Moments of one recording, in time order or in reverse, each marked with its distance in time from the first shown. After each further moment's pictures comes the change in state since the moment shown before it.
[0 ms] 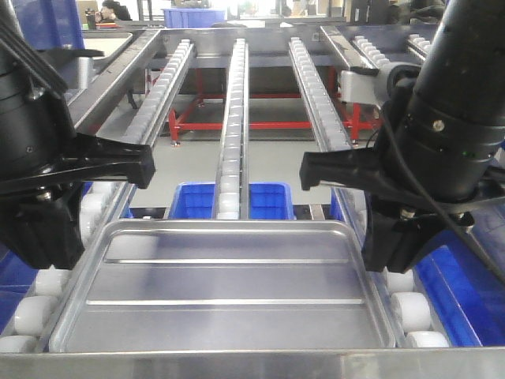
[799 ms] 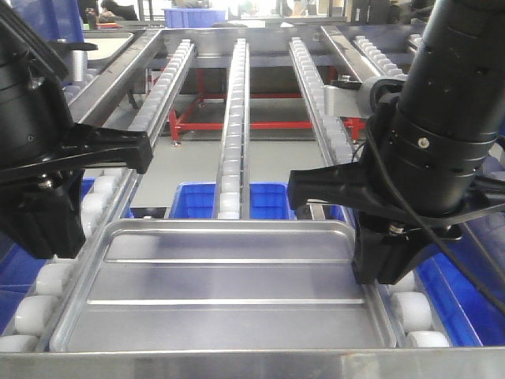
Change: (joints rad) left arm 0.032 0.002 -0.012 -0.031 -0.008 0.029; right arm 0.040 0.022 0.000 -0.027 -0.010 0.004
